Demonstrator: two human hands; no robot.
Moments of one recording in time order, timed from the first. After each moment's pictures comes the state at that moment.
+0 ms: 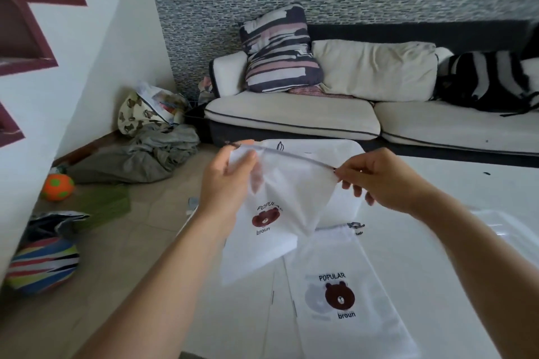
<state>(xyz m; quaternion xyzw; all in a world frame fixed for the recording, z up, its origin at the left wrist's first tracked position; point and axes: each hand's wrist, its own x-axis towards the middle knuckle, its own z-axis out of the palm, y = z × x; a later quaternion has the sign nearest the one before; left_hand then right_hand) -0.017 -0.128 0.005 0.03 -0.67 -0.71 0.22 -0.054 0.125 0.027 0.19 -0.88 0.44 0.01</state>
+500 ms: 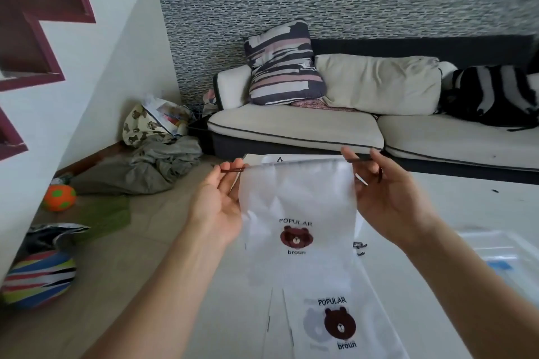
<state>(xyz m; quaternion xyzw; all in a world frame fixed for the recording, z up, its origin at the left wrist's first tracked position) -0.030 -0.131 0.018 0.16 -0.33 -0.92 0.12 -0.054 0.114 0.029 0.04 -0.40 0.91 -0.10</state>
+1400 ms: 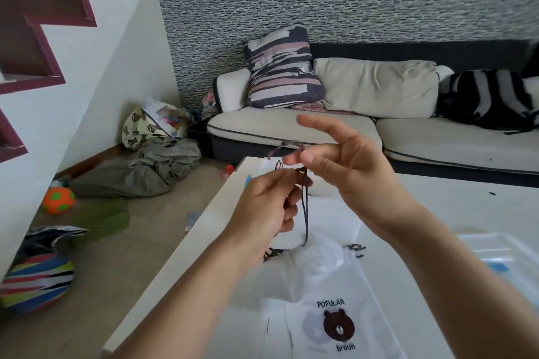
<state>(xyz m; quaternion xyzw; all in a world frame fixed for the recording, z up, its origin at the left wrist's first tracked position) 0.009 -0.075 0.038 -0.05 -0.65 -0.75 0.05 -0.018 0.070 0.074 0.33 -0.63 0.71 0.02</state>
